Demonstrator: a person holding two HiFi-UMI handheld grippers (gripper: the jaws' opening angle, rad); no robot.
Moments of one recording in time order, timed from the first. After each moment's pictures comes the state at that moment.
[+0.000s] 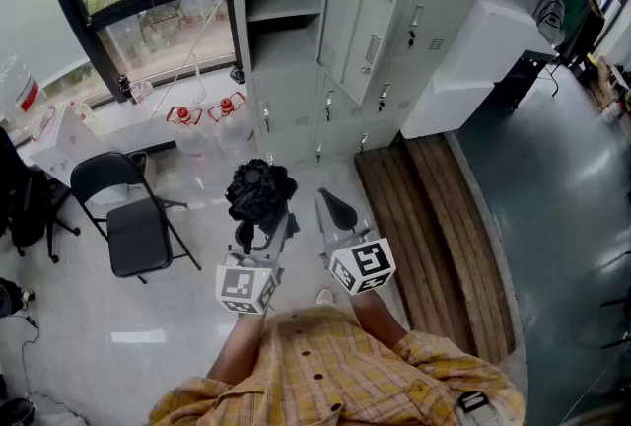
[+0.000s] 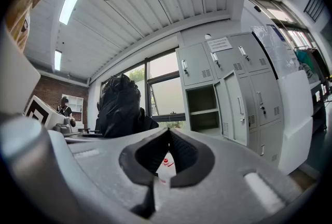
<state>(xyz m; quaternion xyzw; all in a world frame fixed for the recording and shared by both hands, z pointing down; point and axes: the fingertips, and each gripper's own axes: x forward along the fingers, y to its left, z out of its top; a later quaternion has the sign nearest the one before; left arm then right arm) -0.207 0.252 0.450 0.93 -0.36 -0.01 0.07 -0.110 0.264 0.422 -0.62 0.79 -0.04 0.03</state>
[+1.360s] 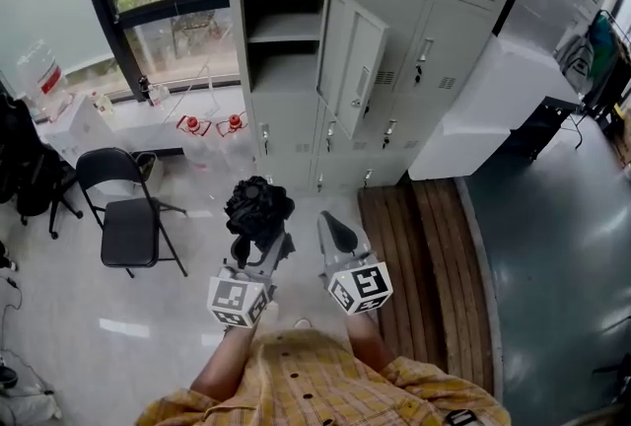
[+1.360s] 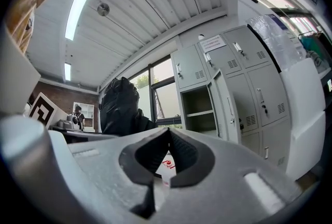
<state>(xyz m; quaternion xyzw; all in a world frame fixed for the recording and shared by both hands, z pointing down) -0.103 0.251 0.462 0.91 -0.41 0.00 0.06 0.009 0.255 0.440 -0.57 0.82 -0.04 0.06</state>
